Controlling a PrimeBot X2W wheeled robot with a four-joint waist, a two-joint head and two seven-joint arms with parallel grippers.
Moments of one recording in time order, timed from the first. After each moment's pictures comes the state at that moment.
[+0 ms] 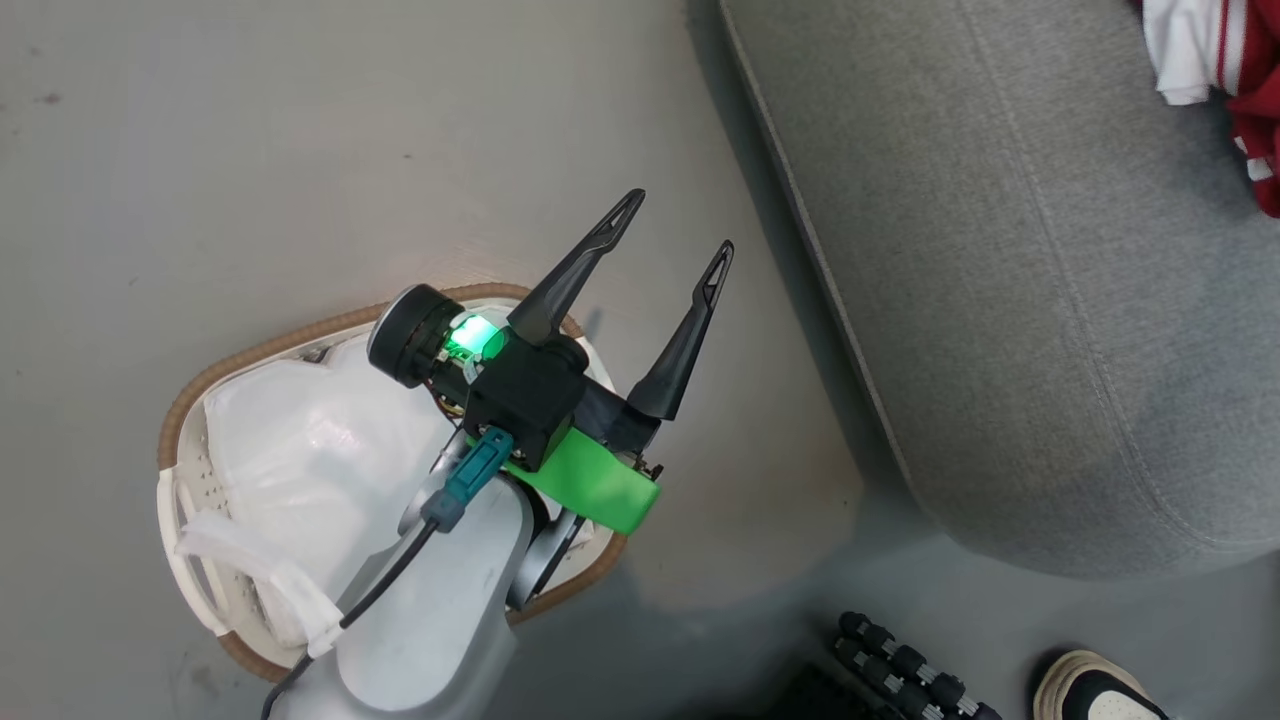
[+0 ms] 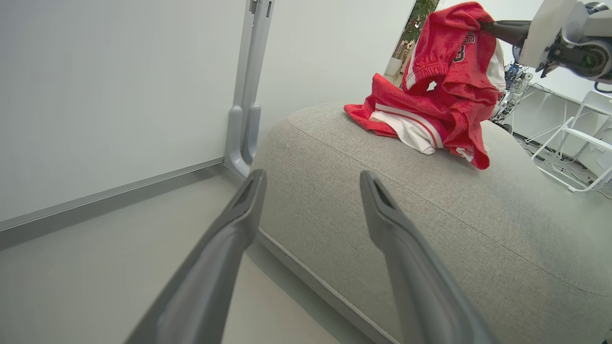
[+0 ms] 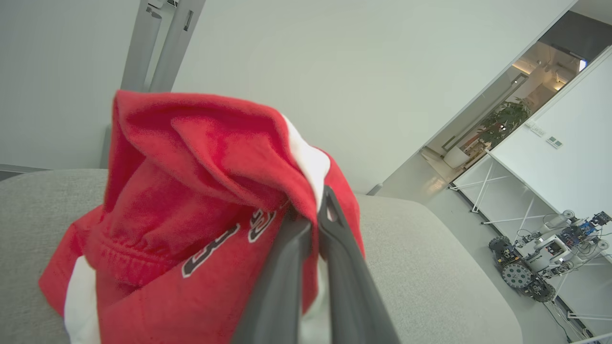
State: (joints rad) left arm -0.53 0.08 -0.59 0.17 -0.20 -0.13 -0.26; right arm -0.96 -0.50 -0.27 0.66 -0.05 0.13 -0.26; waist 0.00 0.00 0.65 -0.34
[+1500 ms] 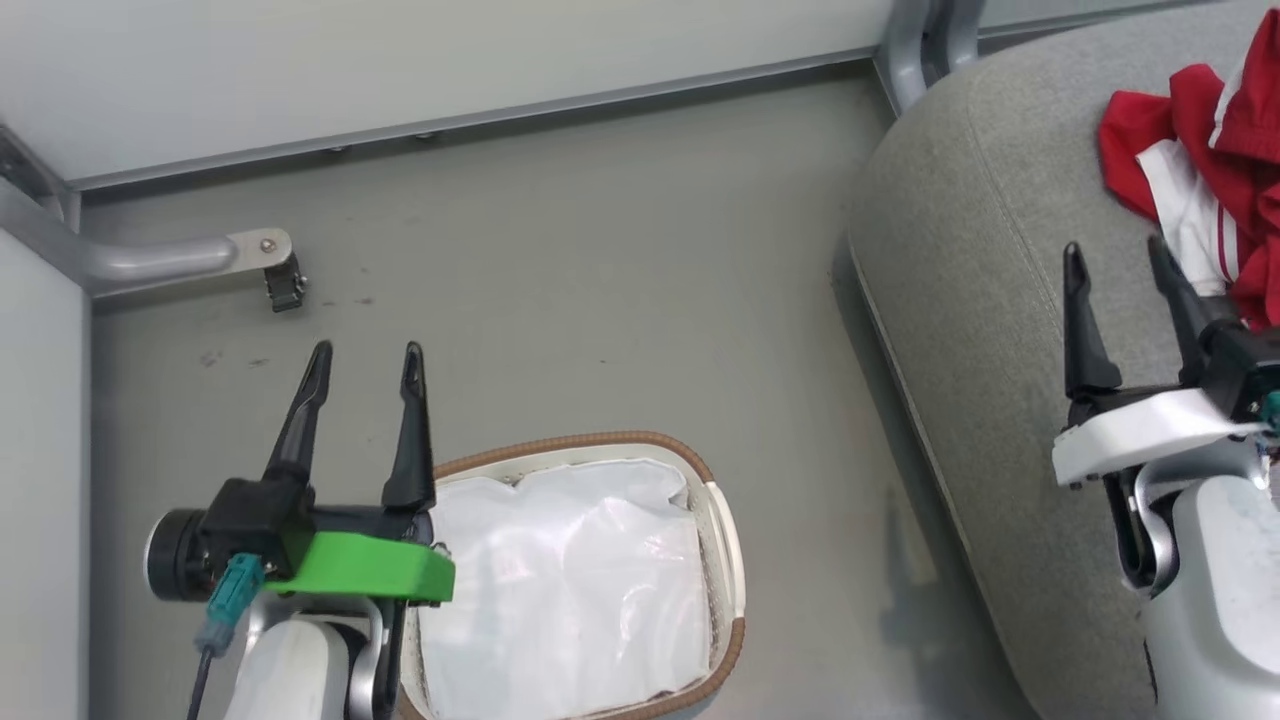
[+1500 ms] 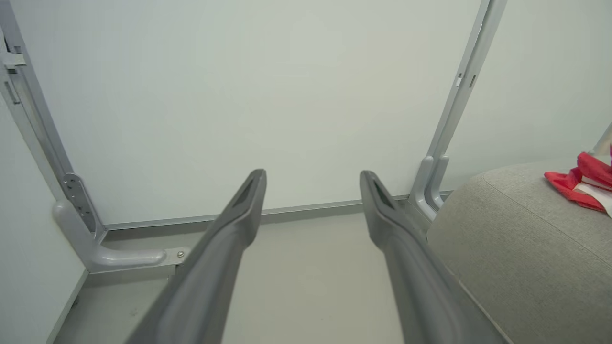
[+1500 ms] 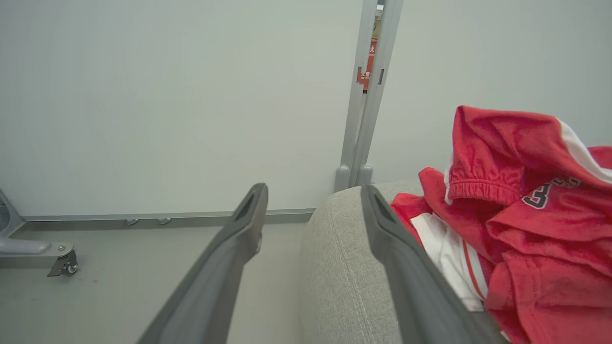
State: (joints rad) left arm -0.18 0.05 -0.14 0.13 -0.20 -0.07 -0.26; right arm -0.38 -0.14 -0.11 0.30 0.12 0.13 -0.26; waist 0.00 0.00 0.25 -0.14
